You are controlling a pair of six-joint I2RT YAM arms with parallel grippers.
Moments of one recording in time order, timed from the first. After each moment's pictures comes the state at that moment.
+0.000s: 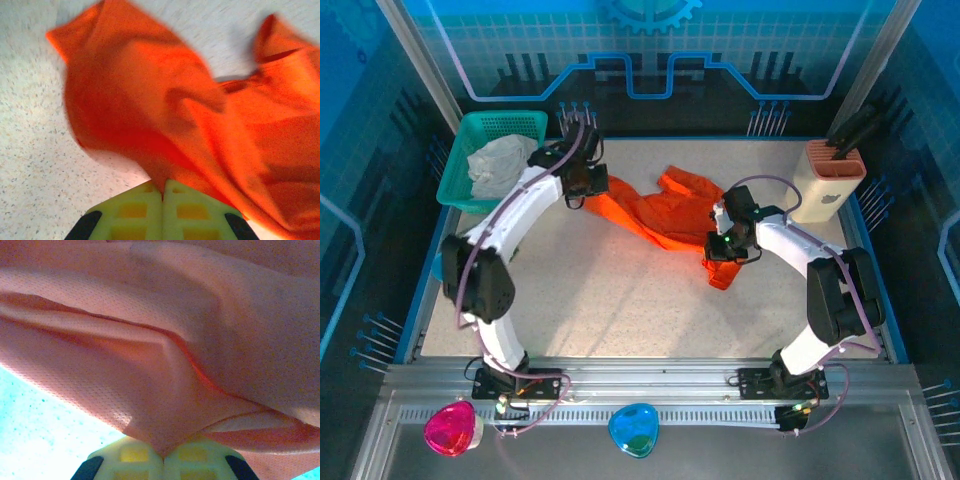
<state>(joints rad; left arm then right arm) -0.35 1.77 1.71 -0.93 -0.06 -0.51 0.28 1.61 1.03 -0.68 -0.30 0.25</state>
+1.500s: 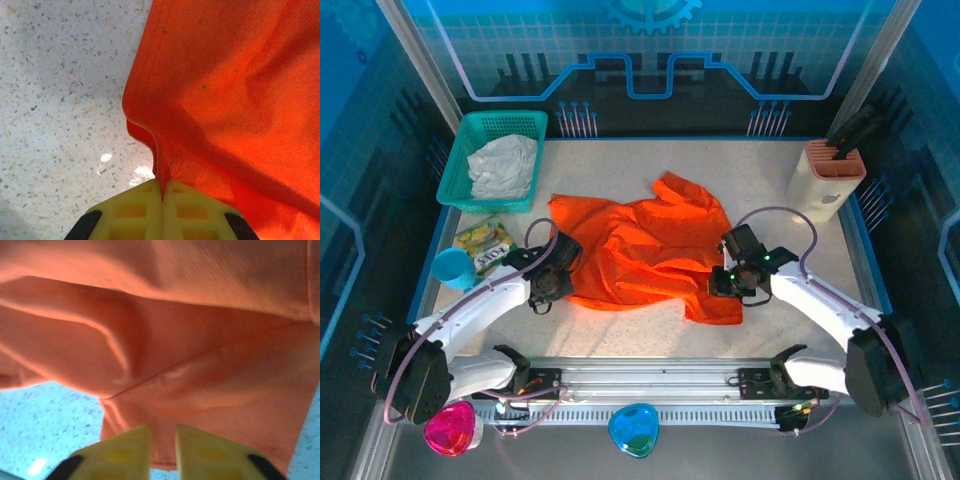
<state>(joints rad) -0.47 1.18 0.74 -0.93 -0.27 -0.85 0.44 1.23 0.70 -0.71 -0.17 0.51</state>
